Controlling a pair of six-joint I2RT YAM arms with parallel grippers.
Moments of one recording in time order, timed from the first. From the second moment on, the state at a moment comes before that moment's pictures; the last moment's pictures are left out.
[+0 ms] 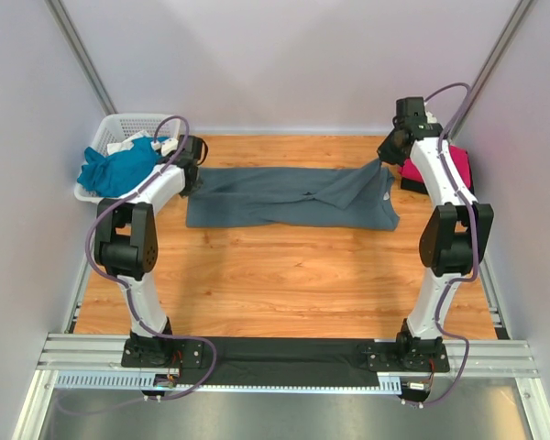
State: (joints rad) left arm -0.16 1.90 1.43 -0.54 -0.44 -0.70; right arm 0.04 1.95 1.86 -0.78 0.12 0.70
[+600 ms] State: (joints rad) left arm -0.17 1.92 1.47 -0.55 -0.44 -0.68; right arm 0.04 2.07 1.96 -0.85 0.07 0.68
